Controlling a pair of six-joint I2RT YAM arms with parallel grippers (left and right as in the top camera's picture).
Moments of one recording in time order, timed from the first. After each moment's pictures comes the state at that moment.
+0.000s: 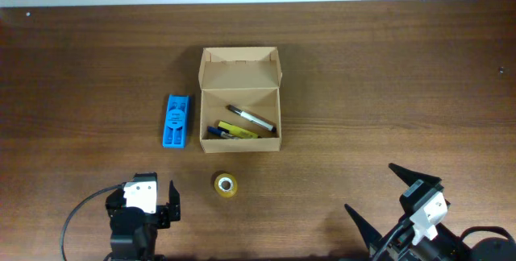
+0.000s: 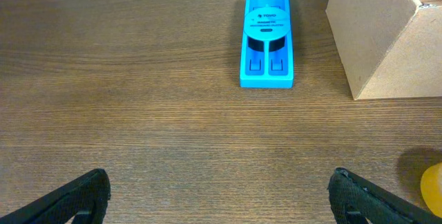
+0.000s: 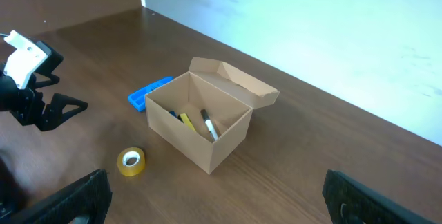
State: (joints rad) left arm -0.03 0.01 0.20 -0.75 -0.16 0.06; right arm 0.70 0.30 0.96 -0.93 0.05 -0.08
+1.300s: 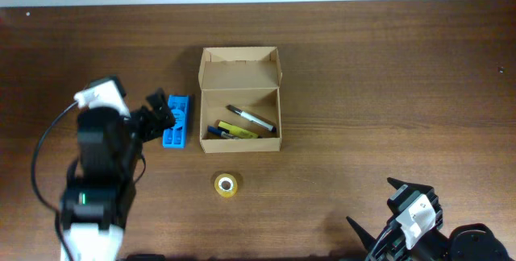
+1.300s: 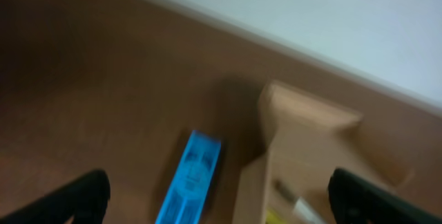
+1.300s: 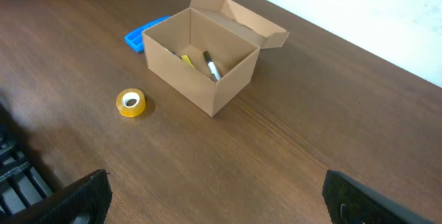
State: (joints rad) left arm -0.04 0.96 0.92 -0.53 -0.08 -0.38; right arm 0.70 0.30 0.95 -1.13 0.06 -0.08
